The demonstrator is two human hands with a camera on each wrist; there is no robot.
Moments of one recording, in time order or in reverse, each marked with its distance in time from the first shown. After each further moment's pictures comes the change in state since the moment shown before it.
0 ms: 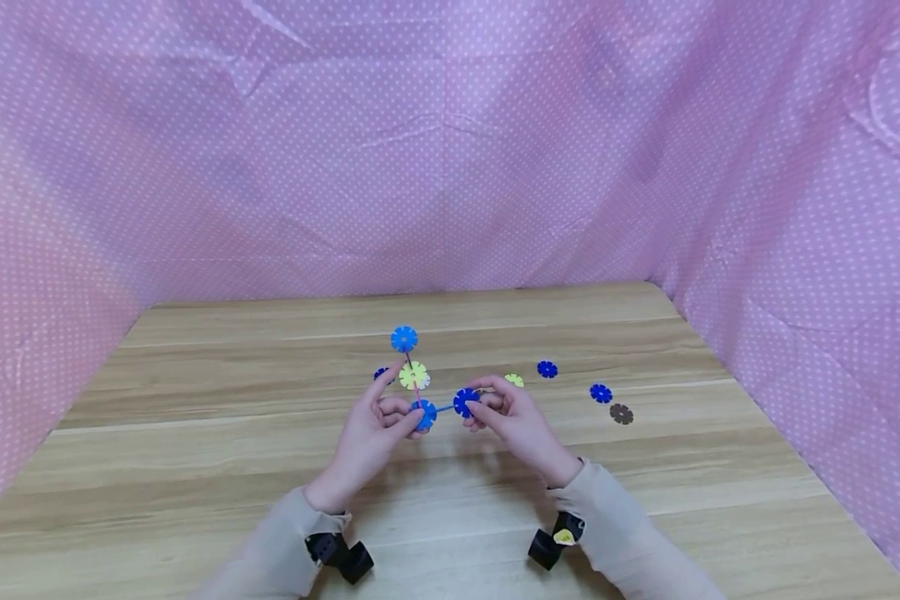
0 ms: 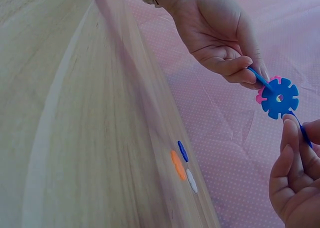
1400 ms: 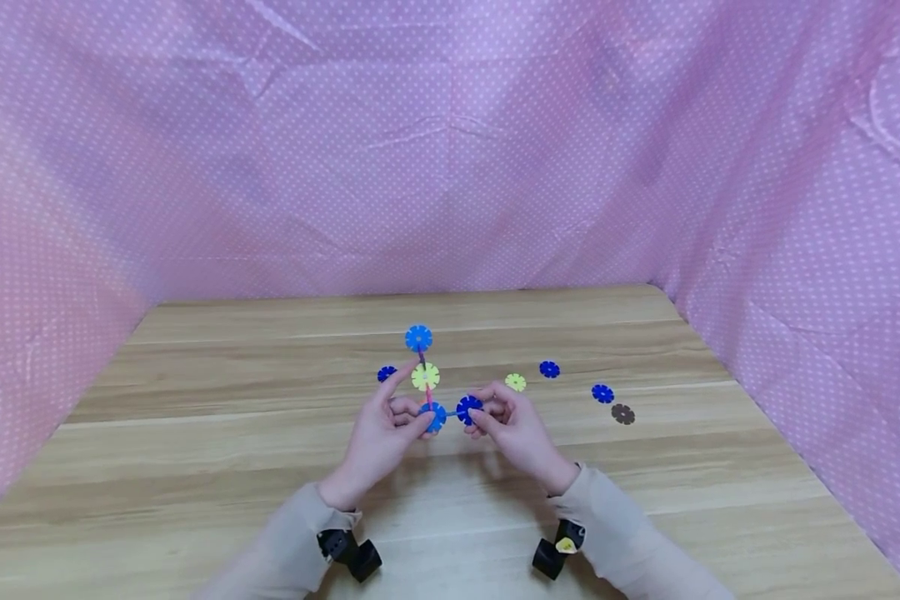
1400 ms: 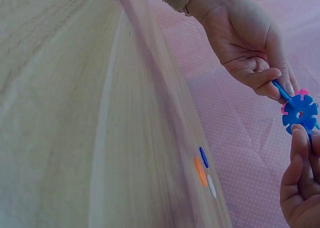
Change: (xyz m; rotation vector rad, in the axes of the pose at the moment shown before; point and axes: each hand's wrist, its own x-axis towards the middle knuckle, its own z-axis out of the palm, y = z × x) left_hand -0.004 -0.003 0.008 0.052 -0.008 0.137; right_hand -0.008 0.004 0.012 -0.026 0.064 -0.079
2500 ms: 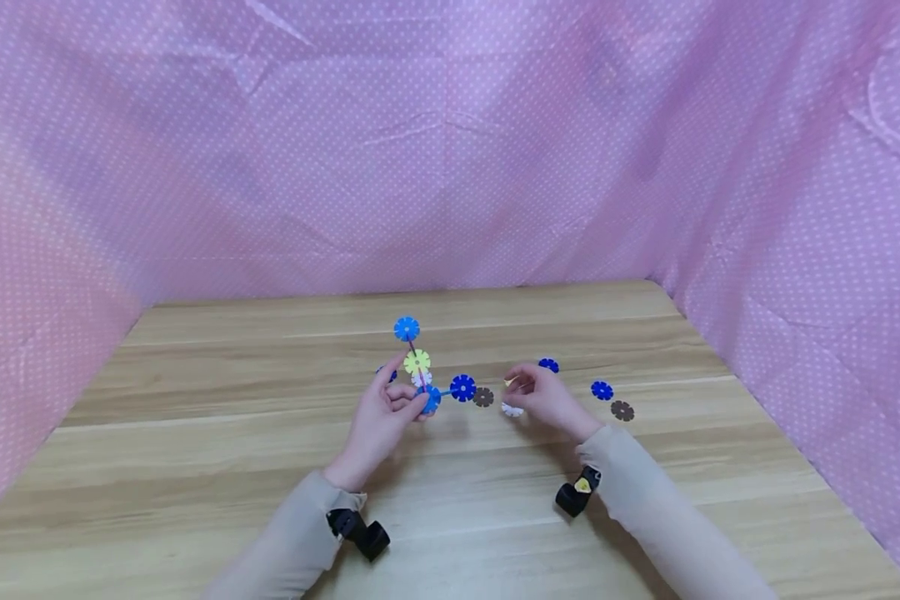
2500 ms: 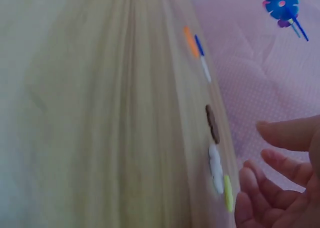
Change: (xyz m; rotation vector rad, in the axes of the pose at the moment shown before) left_hand 0.023 -0.015 -0.001 -0.045 0.073 -0.096; right_hand 0.036 0.037 -0.063 -0.409 -0.025 0.119
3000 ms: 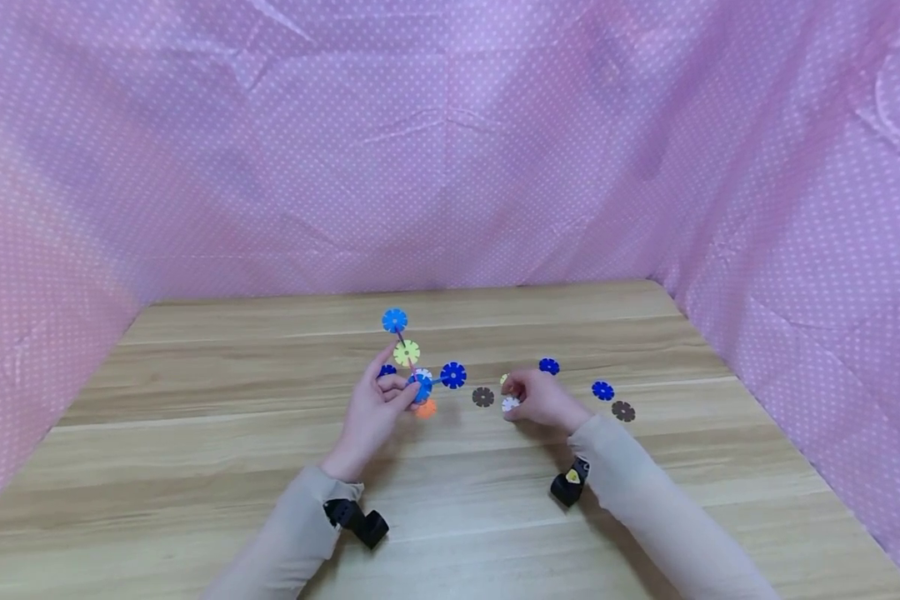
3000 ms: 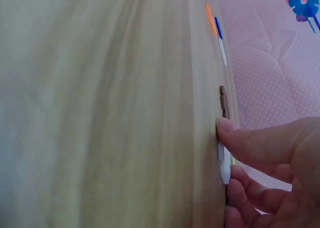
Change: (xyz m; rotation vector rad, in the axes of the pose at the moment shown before) left_hand 0.009 -0.001 -0.009 0.017 0.032 0.004; right_hand 0.010 -0.002 0.001 -0.253 -0.117 0.017
